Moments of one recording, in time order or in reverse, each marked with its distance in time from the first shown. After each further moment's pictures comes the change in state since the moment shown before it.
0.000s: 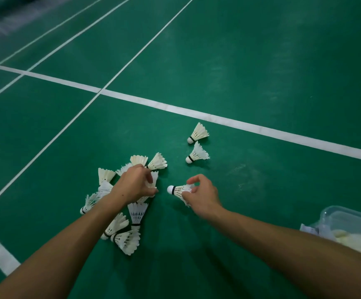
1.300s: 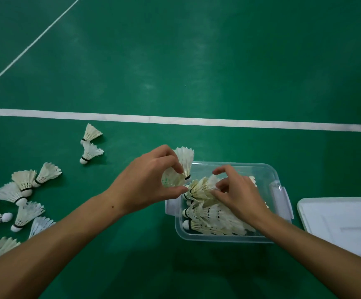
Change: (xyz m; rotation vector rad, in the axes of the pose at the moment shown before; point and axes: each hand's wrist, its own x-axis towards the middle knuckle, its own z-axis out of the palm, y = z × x) left_hand -0.098 0.335 -0.020 -0.299 0.051 0.901; right_hand -0.189 0.161 -0.295 -0.437 0.404 -0.129
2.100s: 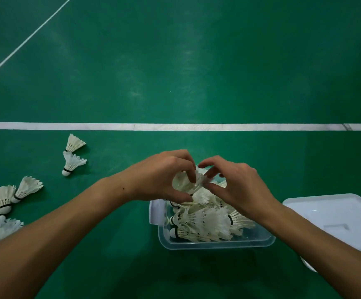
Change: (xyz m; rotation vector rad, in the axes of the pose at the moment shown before) left_hand 0.068 0.033 0.007 0.015 -0.334 0.152; right_hand -0.005 -0.014 -0.069 -0.119 0.141 -0.352
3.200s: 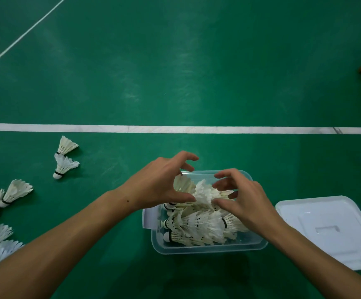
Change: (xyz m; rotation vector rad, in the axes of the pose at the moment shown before) left_hand 0.009 0.004 0.025 -0.069 0.136 -0.118; right_hand -0.034 0.033 0.011 0.269 -0.063 0.365
